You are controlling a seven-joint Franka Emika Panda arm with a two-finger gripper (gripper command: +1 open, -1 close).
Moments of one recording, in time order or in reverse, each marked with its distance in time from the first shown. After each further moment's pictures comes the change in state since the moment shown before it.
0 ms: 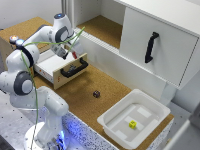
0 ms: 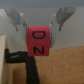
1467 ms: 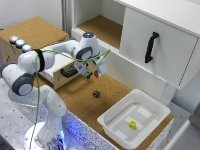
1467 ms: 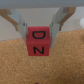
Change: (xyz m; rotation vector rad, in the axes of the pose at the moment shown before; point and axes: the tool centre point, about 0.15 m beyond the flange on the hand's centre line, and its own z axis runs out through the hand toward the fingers) arm 0.026 0.159 0.126 -0.012 -0.093 0.033
